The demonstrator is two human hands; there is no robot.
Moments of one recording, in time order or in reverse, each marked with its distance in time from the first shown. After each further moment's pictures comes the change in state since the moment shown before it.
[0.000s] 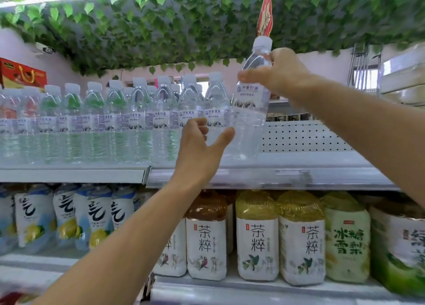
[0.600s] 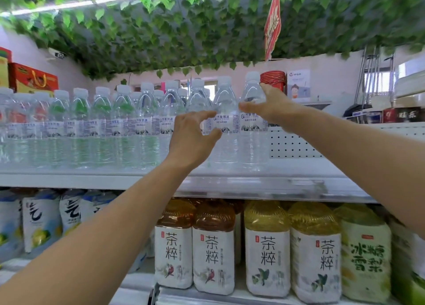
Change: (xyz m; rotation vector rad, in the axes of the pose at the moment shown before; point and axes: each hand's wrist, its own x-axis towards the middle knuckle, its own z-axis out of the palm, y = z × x) left_hand 0.060 -0.016 -0.022 0.318 0.027 0.197; right_hand 0.021 0.044 0.042 -0.071 -0.127 0.088
